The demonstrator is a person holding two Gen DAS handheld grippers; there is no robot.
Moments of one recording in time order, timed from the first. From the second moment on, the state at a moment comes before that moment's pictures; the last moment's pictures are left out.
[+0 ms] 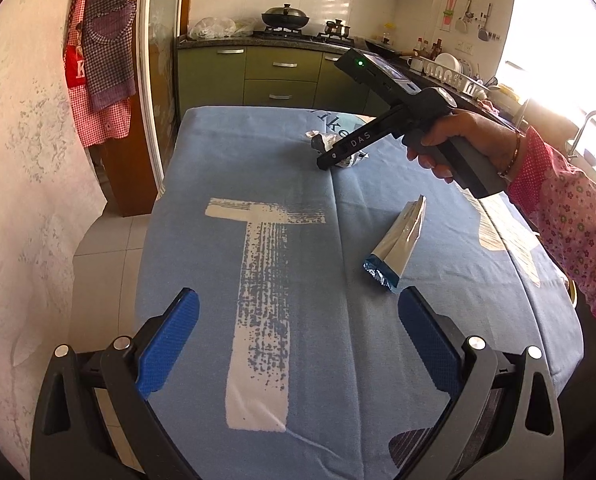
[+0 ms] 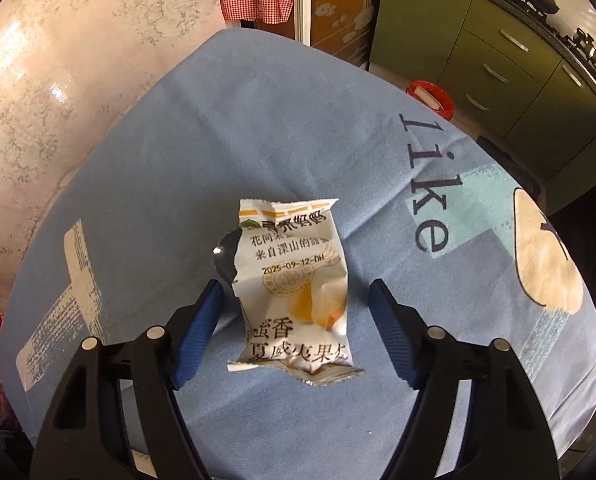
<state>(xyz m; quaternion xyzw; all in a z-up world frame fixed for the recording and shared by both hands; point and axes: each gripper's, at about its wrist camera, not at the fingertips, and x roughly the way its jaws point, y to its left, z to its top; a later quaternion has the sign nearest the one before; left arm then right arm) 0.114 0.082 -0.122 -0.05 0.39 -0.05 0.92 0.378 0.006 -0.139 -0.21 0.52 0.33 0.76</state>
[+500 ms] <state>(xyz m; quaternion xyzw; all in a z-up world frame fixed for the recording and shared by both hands) 0.105 0.065 -0.106 -0.03 0.38 -0.06 0.92 0.287 -0.082 -0.096 -0.14 0.47 0.30 0.81</state>
